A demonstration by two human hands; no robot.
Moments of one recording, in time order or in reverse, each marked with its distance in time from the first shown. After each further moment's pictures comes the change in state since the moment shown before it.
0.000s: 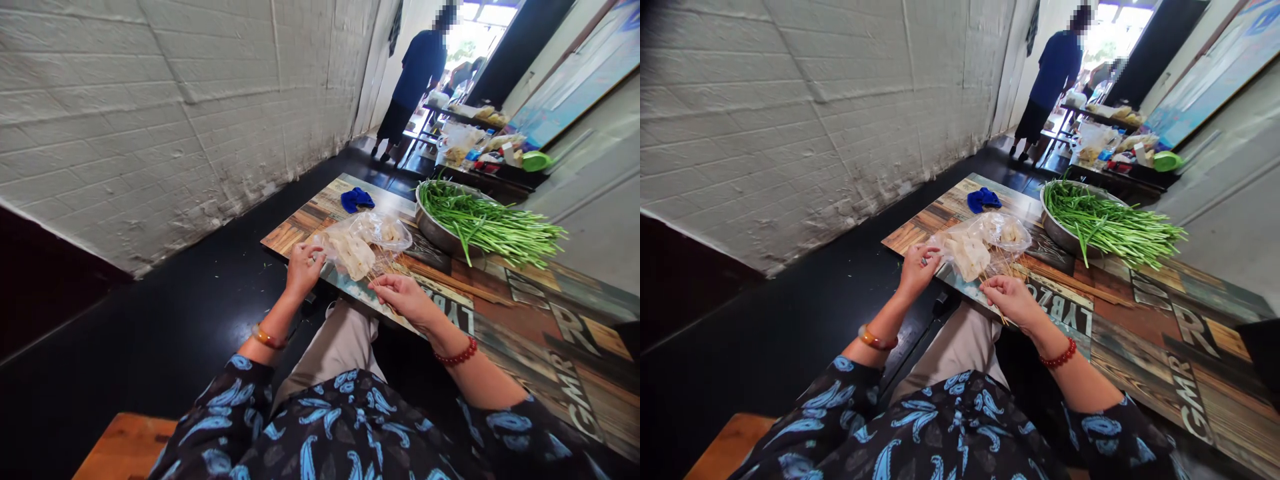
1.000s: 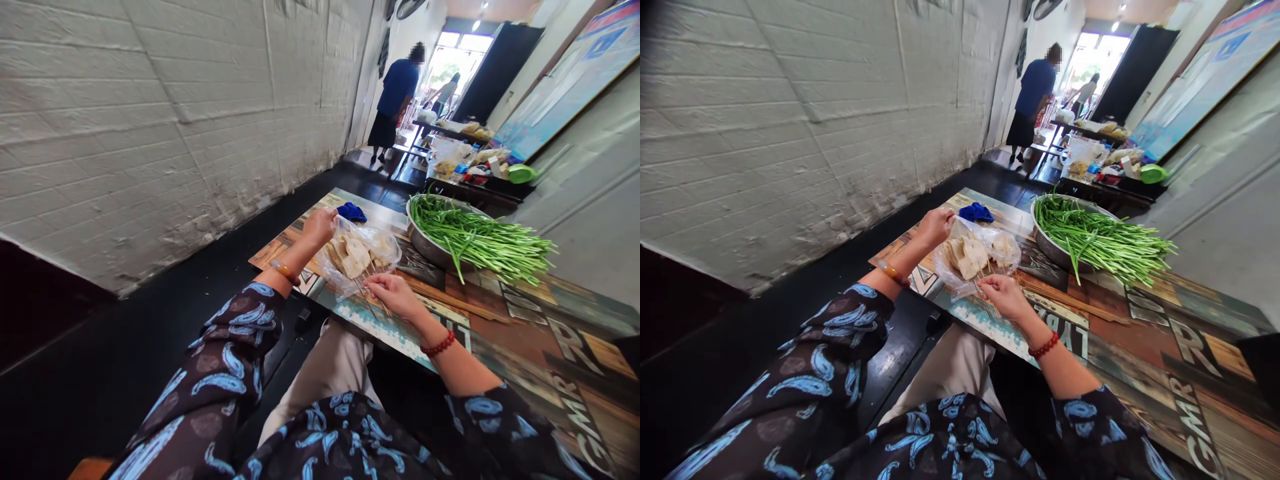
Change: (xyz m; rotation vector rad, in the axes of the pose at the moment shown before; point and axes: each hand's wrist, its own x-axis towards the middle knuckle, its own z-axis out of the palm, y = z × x) left_hand 0.152 0.072 0.035 0.372 -0.174 0.277; right_hand 0.066 0.017 -0.029 -0.167 0.081 -0.160
